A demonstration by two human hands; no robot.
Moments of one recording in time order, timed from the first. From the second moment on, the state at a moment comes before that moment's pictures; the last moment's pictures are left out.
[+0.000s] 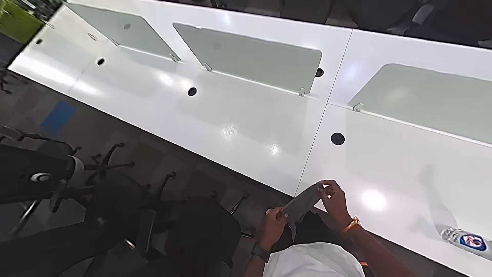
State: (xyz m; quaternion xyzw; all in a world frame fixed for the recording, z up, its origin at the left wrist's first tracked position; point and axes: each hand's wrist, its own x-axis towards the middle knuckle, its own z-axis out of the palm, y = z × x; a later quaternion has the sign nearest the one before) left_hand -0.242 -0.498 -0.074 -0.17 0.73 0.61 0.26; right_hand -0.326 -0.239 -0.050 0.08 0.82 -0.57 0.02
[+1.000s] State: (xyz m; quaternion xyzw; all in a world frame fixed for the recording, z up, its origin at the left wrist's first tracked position) left_hand -0.379 -0.591 -0.194 -0.10 0.83 0.52 0.17; right_hand -0.453 -0.357 -0.253 -0.17 0.95 -0.26 0.06
